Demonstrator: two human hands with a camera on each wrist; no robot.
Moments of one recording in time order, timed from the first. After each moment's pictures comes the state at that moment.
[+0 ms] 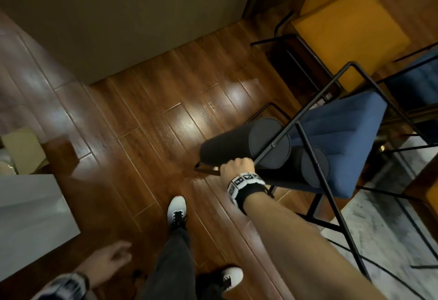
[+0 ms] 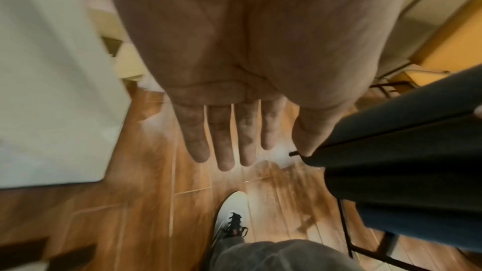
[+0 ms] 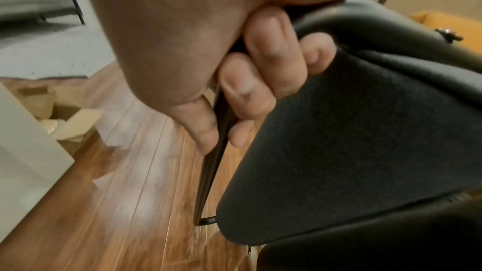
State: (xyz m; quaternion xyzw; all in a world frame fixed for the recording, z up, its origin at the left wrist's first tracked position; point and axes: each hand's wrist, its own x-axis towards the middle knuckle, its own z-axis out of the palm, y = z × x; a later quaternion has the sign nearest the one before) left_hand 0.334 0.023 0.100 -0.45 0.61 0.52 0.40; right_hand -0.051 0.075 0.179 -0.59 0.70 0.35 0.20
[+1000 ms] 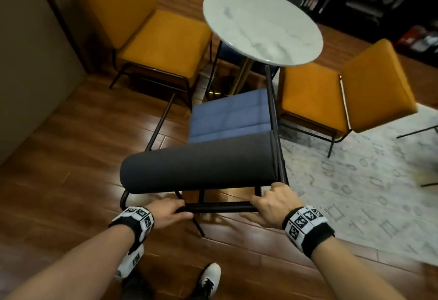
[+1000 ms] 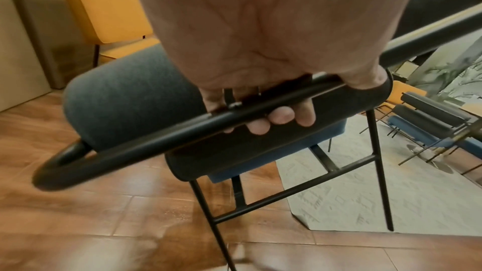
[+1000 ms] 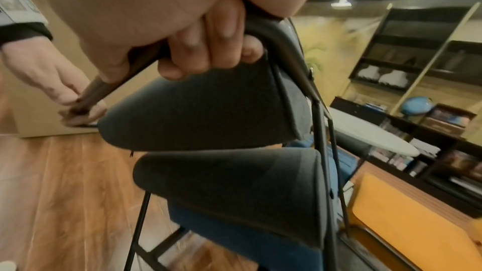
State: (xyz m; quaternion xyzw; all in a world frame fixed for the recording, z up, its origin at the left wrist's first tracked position) left_hand -0.028 0.281 0.223 0.11 0.89 0.27 0.35; right_hand -0.092 0.596 0.340 -0.44 0.88 0.15 0.05
